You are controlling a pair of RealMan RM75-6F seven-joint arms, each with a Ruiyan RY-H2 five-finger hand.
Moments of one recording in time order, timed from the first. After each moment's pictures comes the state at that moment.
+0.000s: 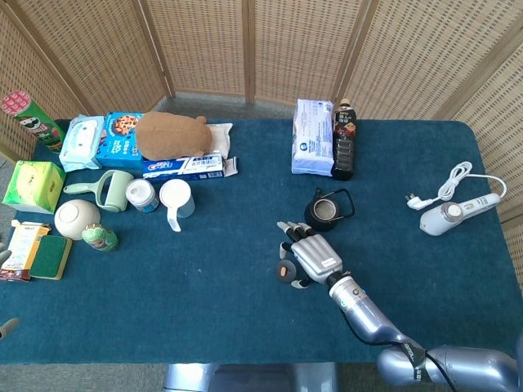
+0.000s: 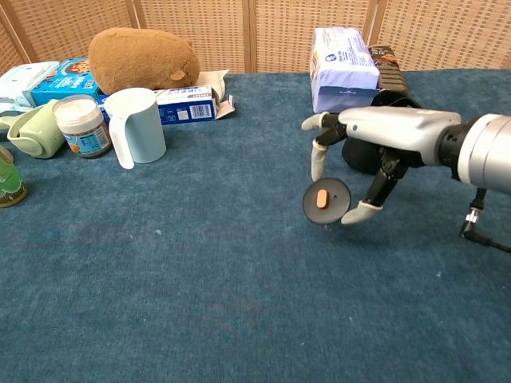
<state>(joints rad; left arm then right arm) 0.04 -0.80 0.09 -1.77 1.68 1.59 -0.21 0.73 -1.45 0.15 -1.76 -1.05 0.92 -0.41</state>
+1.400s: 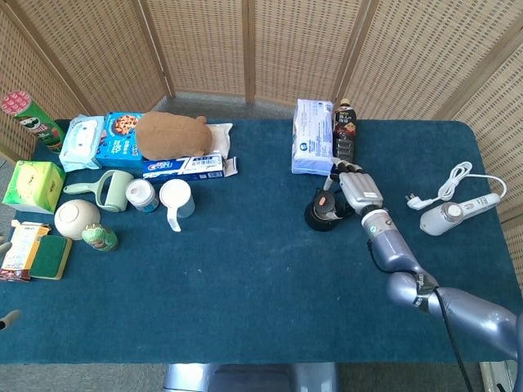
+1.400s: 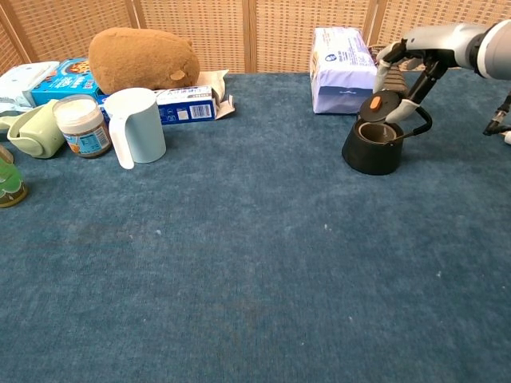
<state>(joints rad) 0.01 -0.81 0.06 -1.83 1.57 1.51 -0.13 0.89 -1.41 0.28 -1.29 -0.77 0.67 -0.19</state>
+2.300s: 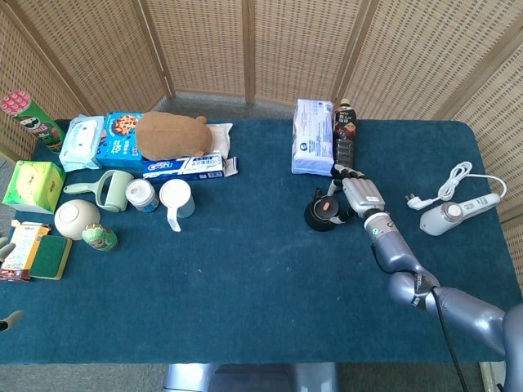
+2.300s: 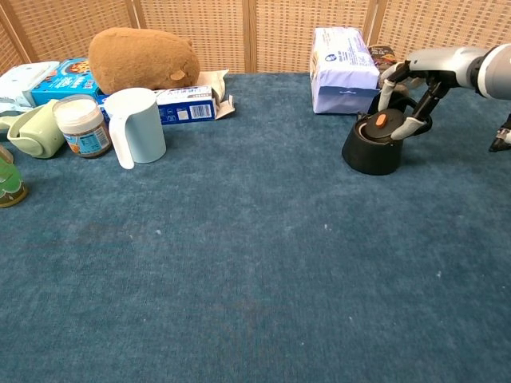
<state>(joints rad) 0.01 -0.81 0.06 -1.84 1.56 1.50 -0.11 0.88 -1.45 0.24 -1.20 -0.83 0.63 -0.10</state>
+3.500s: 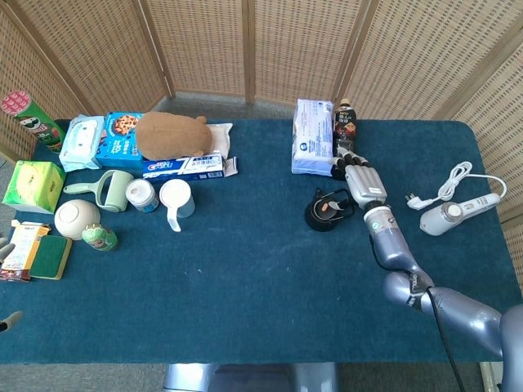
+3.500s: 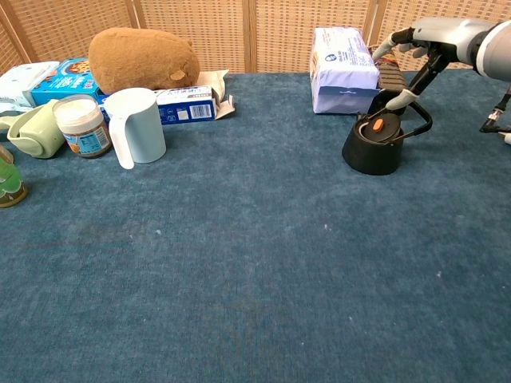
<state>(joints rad) 0.01 -0.81 0.06 -1.84 1.57 1.51 -0.12 0.87 -1.48 0.29 -1.19 -0.85 0.76 -0.08</state>
